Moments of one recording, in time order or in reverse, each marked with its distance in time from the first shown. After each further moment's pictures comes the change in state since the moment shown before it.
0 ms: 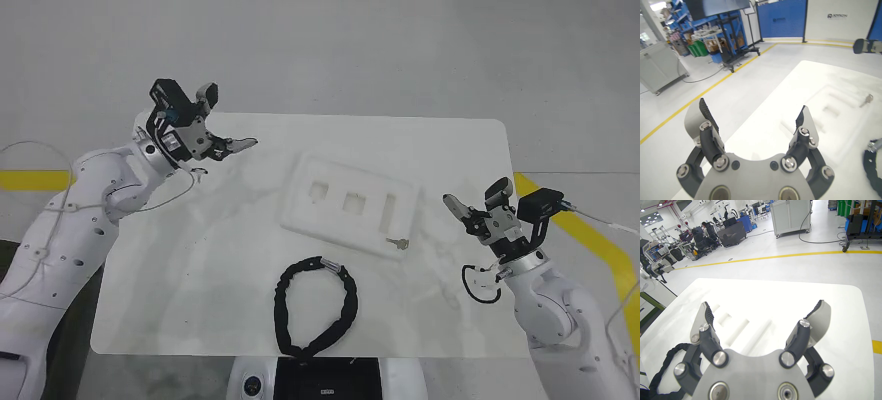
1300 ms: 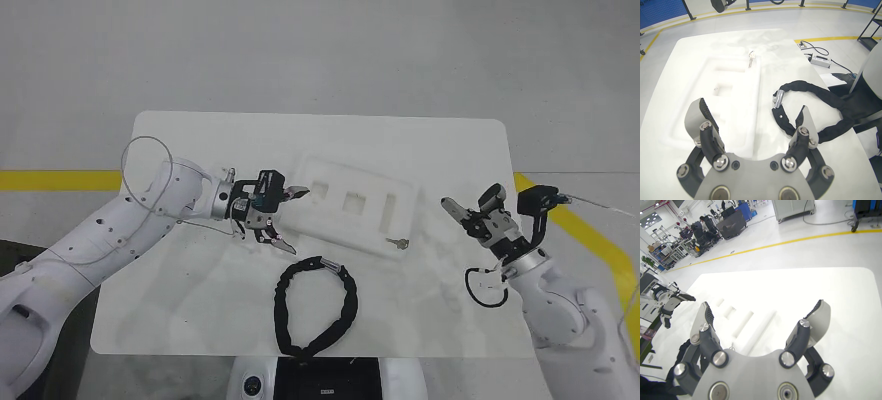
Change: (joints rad) left arm -0.341 -0.054 0.651 0.103 0.297 -0.347 0.365; right arm -0.004 0.006 0.043 -0.041 0.218 0.020 0.278
